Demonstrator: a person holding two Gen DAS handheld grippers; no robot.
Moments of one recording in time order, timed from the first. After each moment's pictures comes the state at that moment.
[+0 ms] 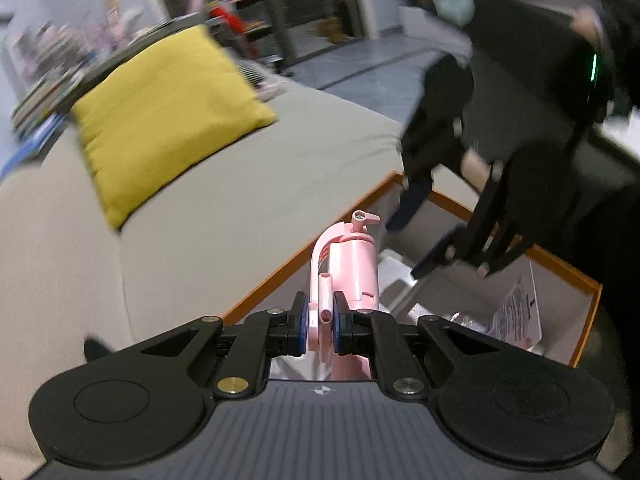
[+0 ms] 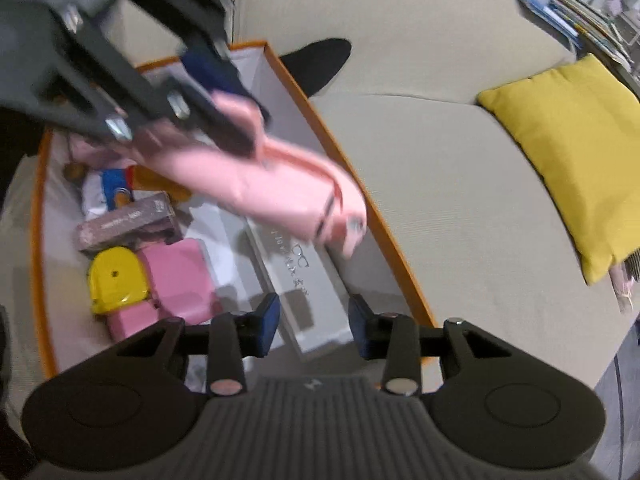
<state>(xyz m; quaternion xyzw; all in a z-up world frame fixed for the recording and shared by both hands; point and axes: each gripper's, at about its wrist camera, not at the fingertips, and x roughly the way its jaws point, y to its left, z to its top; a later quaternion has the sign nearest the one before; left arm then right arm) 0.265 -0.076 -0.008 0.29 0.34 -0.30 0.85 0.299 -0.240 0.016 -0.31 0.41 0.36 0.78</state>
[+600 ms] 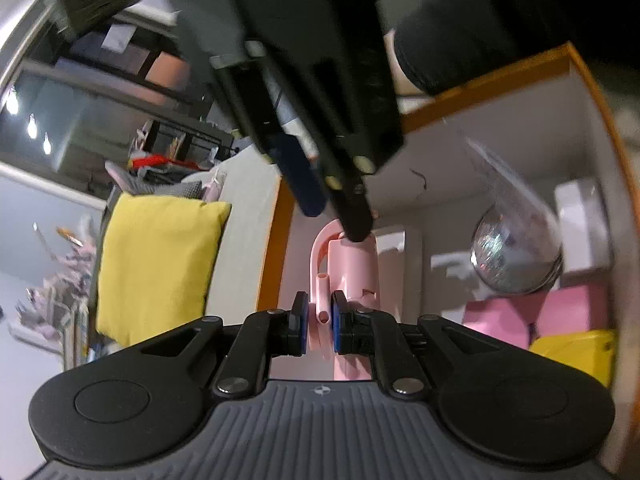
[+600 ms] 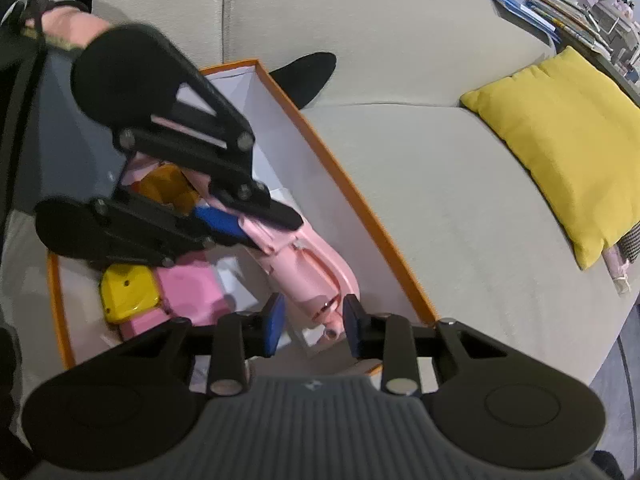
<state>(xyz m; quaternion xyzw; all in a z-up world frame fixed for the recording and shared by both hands) 0.217 -0.123 -0.103 0.61 0.13 -0.32 0.72 0.315 -0.251 -0.001 -0.29 0.40 0.35 0.80</state>
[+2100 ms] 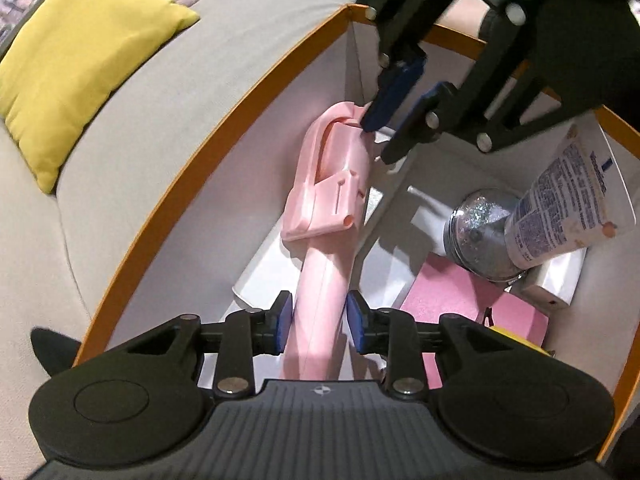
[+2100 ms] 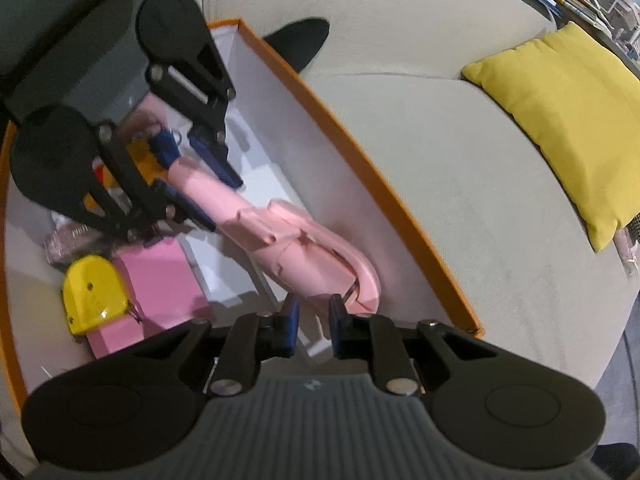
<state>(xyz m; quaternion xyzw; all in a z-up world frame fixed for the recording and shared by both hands) 0.307 -0.080 -0.095 0.38 0.45 -0.33 0.74 0.331 -0.235 -0.035 -0.28 0.42 0.33 0.80</state>
